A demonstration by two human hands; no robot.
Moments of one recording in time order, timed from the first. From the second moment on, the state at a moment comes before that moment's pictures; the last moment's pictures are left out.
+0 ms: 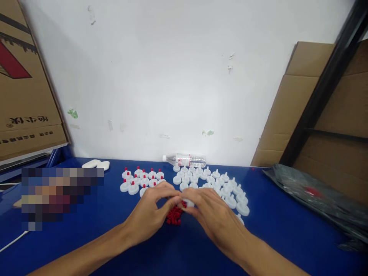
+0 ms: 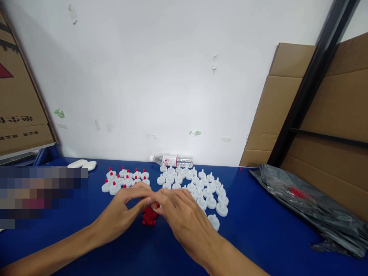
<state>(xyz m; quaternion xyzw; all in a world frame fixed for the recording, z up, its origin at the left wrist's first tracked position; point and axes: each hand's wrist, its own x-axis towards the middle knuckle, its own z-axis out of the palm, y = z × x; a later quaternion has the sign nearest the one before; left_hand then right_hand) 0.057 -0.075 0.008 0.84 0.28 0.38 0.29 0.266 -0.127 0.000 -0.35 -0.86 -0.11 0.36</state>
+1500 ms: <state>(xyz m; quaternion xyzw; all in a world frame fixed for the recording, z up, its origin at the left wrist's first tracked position) 0.039 -0.039 -0.001 0.93 0.21 0.29 0.01 0.282 -0.117 -0.003 -0.47 -0.82 -0.03 0.32</state>
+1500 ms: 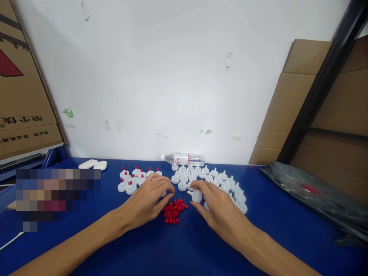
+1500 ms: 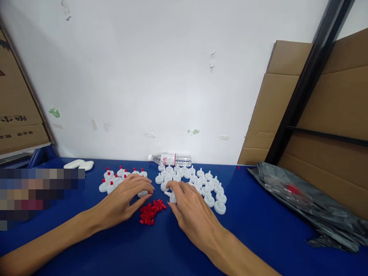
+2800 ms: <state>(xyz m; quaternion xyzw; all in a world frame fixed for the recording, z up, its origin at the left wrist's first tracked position) 0.055 -0.065 0.009 0.89 0.15 0.42 0.09 0.271 -0.129 0.007 -0.33 -0.83 -0.06 0.44</state>
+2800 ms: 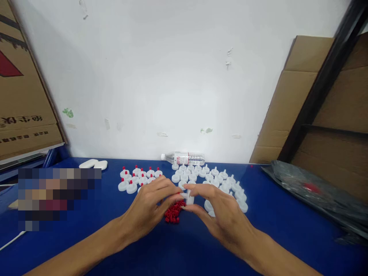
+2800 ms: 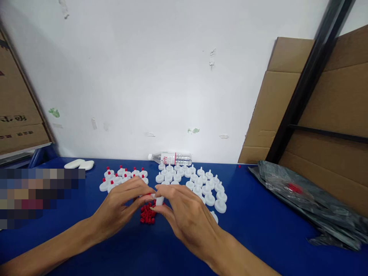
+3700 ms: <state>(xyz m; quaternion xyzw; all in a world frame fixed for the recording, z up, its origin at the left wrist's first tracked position) 0.039 -0.024 -0.004 0.92 0.30 0.24 -0.05 0.291 -0.104 -0.001 -0.50 -0.85 -0.06 0.19</state>
